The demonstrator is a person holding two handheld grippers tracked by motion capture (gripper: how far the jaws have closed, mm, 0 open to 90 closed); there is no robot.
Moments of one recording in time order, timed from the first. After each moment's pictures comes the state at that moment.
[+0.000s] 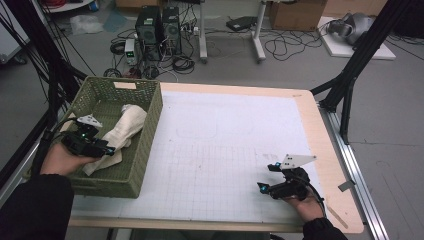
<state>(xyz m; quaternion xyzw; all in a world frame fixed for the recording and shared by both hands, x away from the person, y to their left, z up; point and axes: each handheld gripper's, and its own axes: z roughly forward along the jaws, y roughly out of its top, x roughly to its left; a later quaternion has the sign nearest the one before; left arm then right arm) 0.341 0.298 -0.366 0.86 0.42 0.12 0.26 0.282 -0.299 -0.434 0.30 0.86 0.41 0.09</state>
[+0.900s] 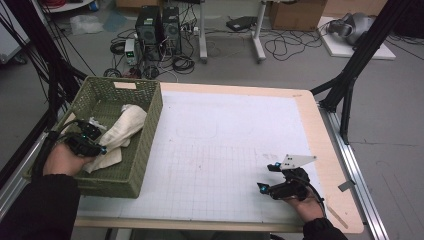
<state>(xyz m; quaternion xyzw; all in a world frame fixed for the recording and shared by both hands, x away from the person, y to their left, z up) 0.347 0.296 -0.371 0.84 0.48 0.17 0.18 0.281 -0.298 -0.434 0.30 0.86 0.42 0.09</state>
